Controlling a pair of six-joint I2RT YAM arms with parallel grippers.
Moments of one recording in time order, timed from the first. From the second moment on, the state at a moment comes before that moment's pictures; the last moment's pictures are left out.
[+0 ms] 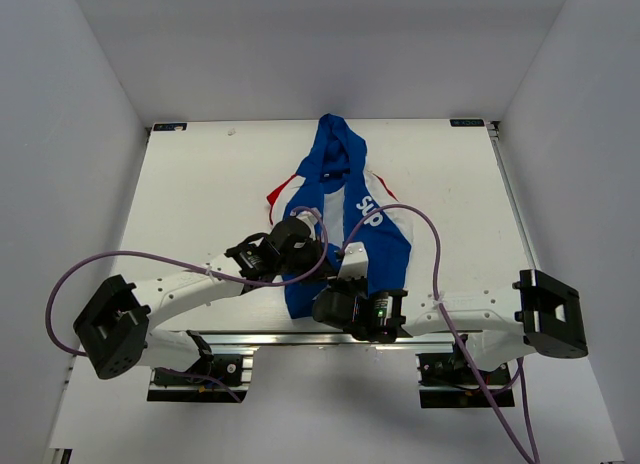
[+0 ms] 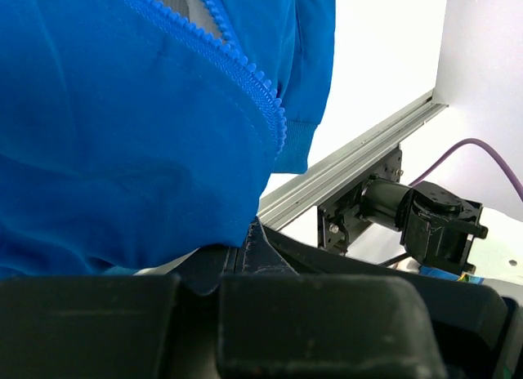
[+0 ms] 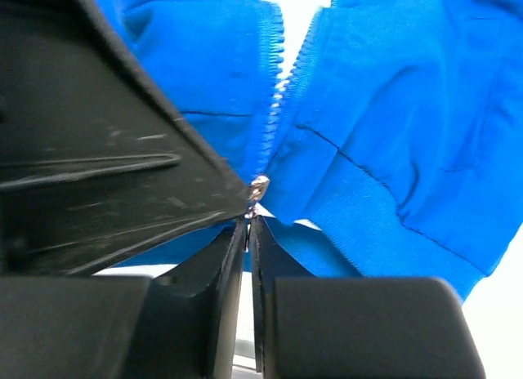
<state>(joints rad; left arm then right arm) -0.89 1.31 0.79 -0.17 0.17 -0.94 1.44 1.38 0.82 -0.41 0.89 0.94</state>
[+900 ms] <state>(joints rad) -0.91 1.30 0.84 -0.28 0.18 -0.87 1.37 1.30 0.83 -0.42 0.78 0.56</state>
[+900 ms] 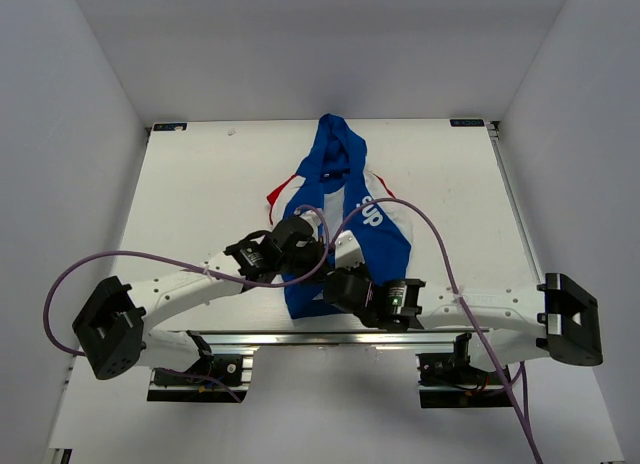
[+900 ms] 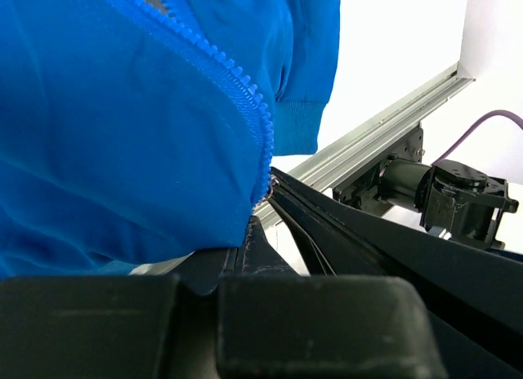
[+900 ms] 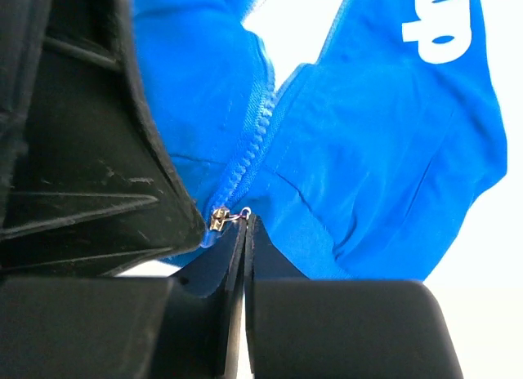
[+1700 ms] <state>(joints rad) -0.92 1.34 1.00 -0.46 0.11 -0.80 1.23 1.26 0.99 -0.60 0.42 0.18</state>
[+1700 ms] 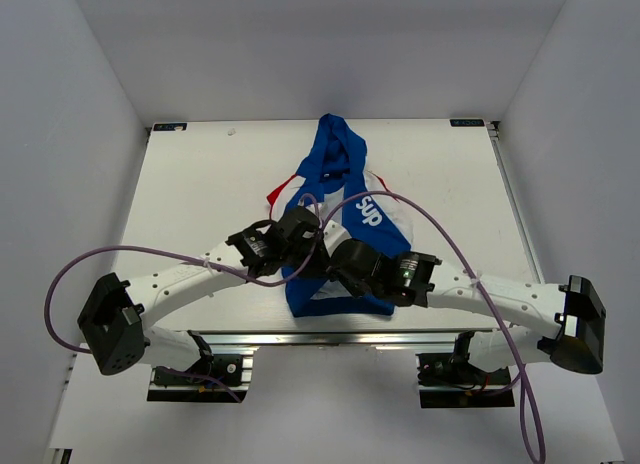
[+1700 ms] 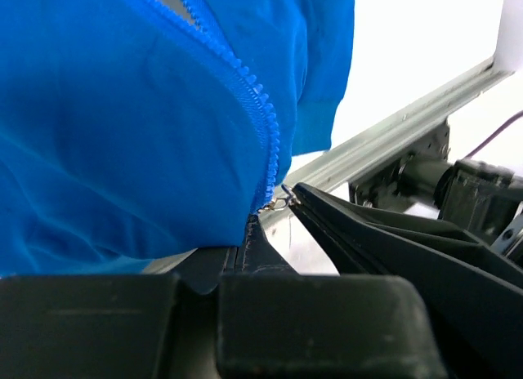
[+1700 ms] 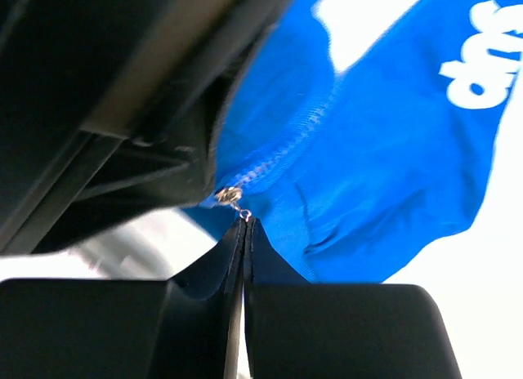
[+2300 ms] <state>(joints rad) -0.92 1.31 1.00 -0.46 0.19 -0.75 1.23 1.34 1.15 -0.80 0.46 0.18</state>
